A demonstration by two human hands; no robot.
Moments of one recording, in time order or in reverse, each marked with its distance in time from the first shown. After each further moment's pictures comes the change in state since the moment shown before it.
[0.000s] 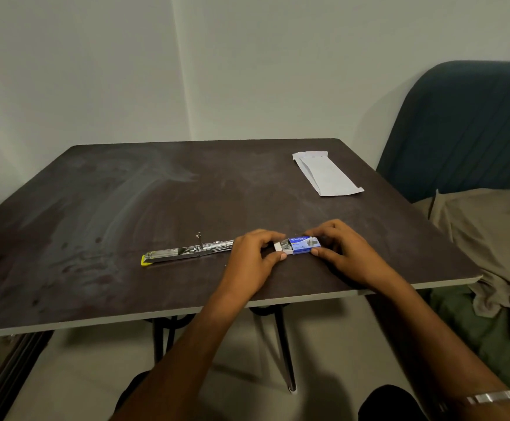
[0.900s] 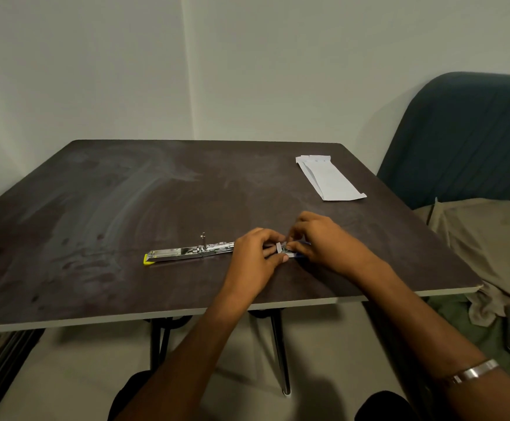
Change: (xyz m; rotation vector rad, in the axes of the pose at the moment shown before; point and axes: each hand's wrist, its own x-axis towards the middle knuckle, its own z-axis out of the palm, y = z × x) left_hand 0.005 -0.009 0.006 -0.248 0.046 -0.081; right_hand 0.036 -0.056 0.005 -0.385 -0.134 -0.158
